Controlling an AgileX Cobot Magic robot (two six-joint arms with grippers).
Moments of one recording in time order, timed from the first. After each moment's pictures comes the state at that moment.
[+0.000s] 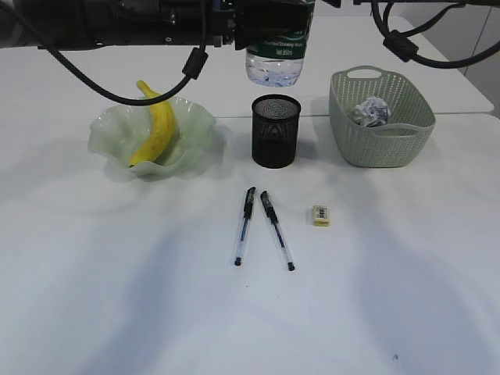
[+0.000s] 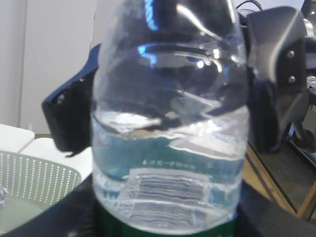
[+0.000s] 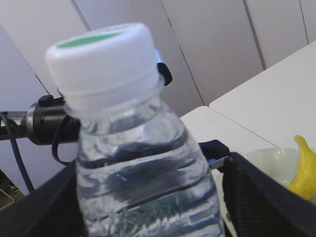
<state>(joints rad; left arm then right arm) -0.36 2.16 -1.78 -1.71 1.15 1.65 0.06 1.95 -1.67 1.61 1.19 -1.43</state>
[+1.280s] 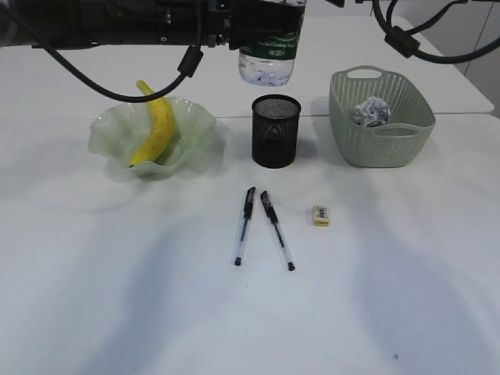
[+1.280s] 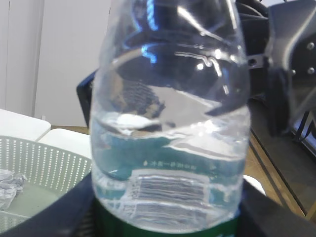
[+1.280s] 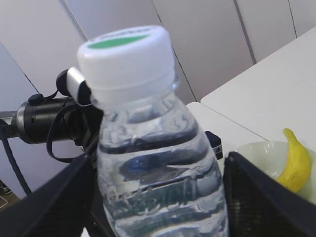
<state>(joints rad) -0.33 2.16 -1.78 -1.69 1.11 1.63 0.06 1.95 -1.69 1.58 1.17 -1.39</state>
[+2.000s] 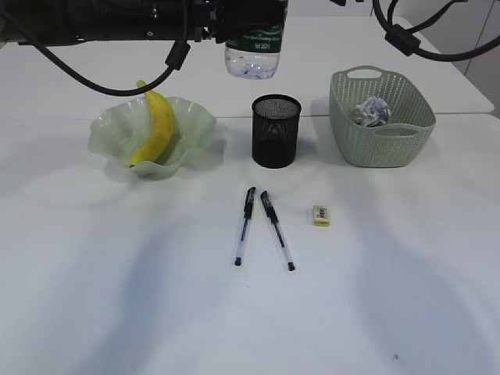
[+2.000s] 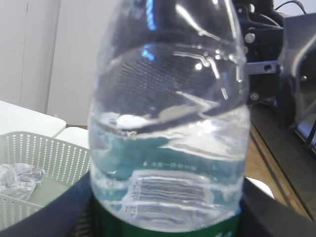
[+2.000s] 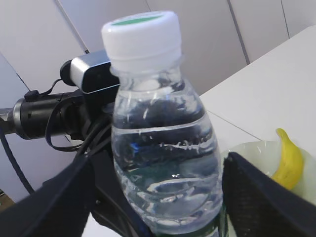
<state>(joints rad) -0.30 2.15 -1.78 -1.69 1.11 1.61 0.06 1.95 -1.69 1.57 1.14 -1.39</state>
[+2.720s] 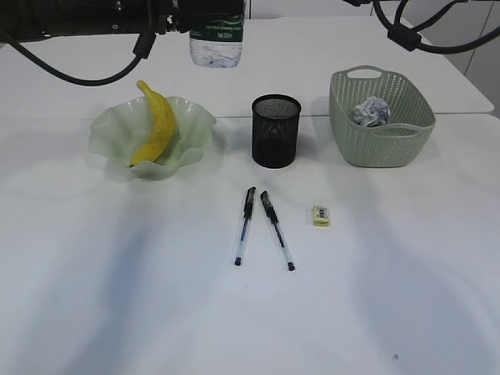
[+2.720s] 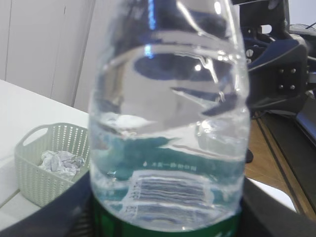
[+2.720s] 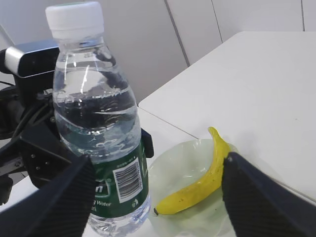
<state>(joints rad) -0.21 2.15 -1.78 -1.69 1.12 1.57 0.06 1.95 -1.69 1.53 0.94 -1.39</state>
